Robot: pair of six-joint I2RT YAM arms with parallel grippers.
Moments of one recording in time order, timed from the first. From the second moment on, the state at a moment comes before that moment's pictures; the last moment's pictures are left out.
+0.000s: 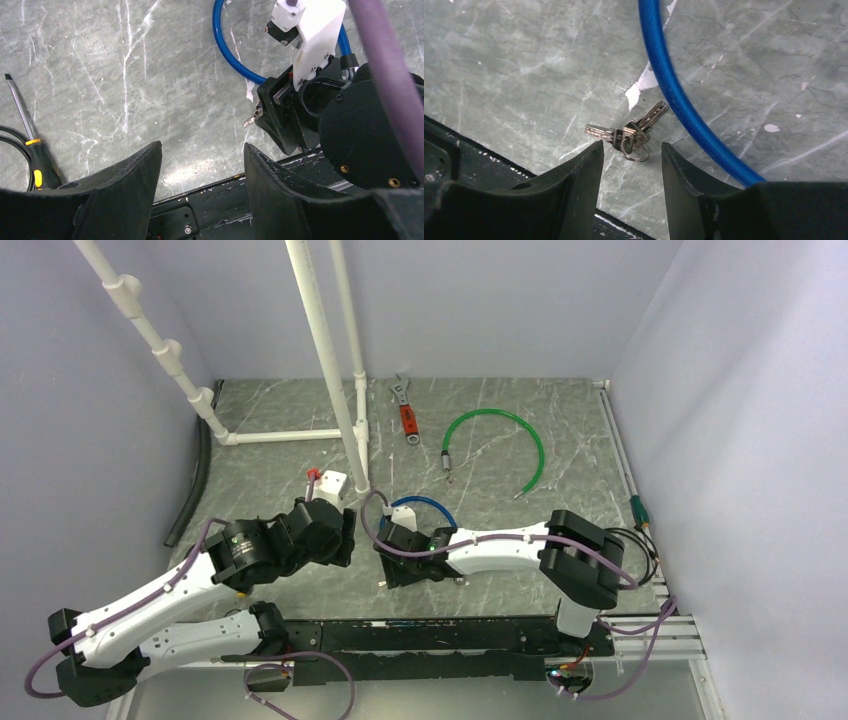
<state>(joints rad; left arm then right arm) -1.03 0.84 0.99 -1.01 -0.44 -0.62 1.21 1.72 0.99 -0.29 0.17 0.84</state>
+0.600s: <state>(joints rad) -1.03 0.83 0.99 -1.01 -0.44 -0.62 1.21 1.76 1.02 -0.31 0.23 0.84</state>
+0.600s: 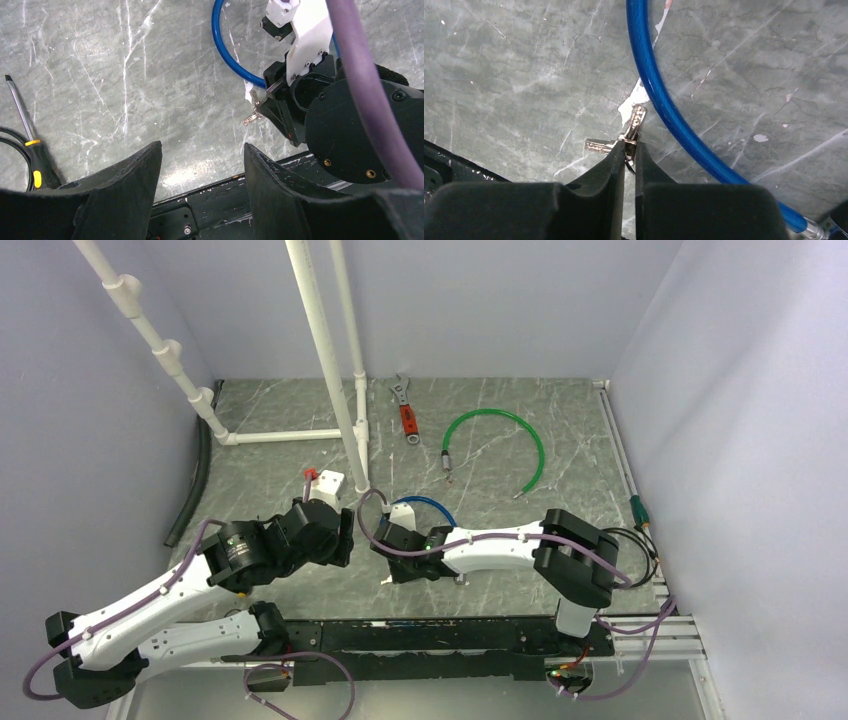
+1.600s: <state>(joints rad) -1.03 0.70 0.81 -0.81 -0.33 -0.63 1.09 1.31 0.78 -0.14 0.15 0.84</state>
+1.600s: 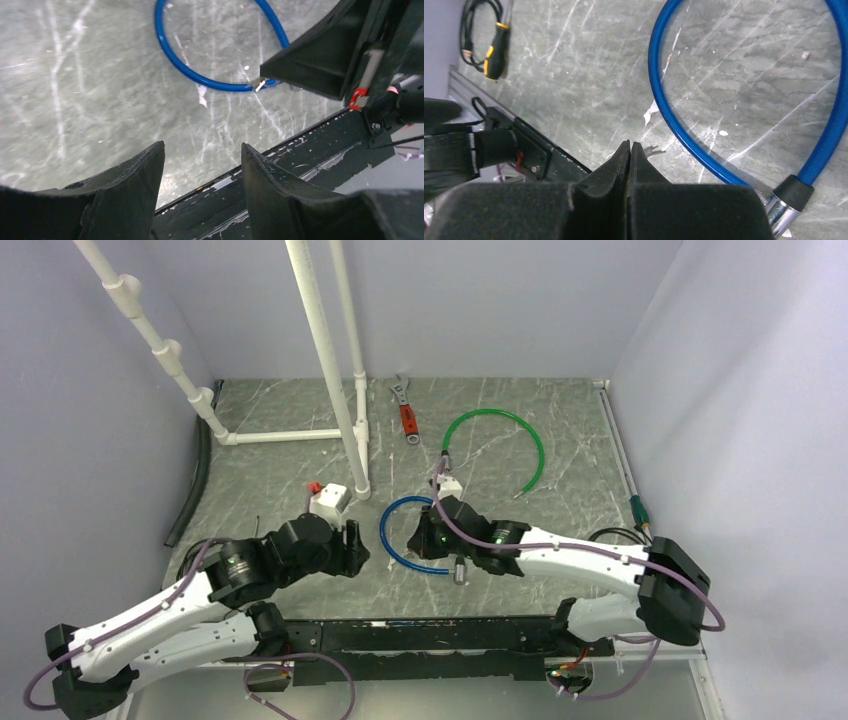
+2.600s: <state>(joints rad) -1.03 0.61 0.23 0.38 0.09 -0.04 0.95 0.97 0.85 -0.28 -0.14 0.80</state>
